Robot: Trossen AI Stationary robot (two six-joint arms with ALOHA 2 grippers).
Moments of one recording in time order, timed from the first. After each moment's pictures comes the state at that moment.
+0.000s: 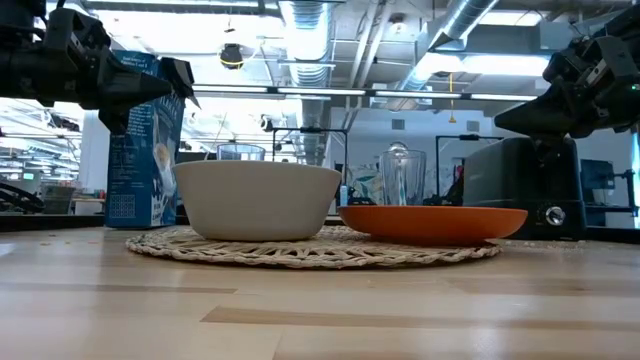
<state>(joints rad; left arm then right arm) -0.06 0.04 0.01 0.07 -0.33 -0.18 -0.01 0.16 0.00 0.04 0.16 0.31</state>
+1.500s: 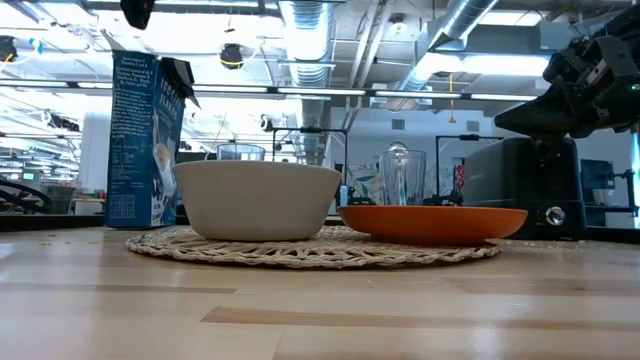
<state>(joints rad) -0.35 0.70 0.72 -0.22 -0.70 -0.19 -0.01 0.16 0.00 0.04 0.16 0.31</state>
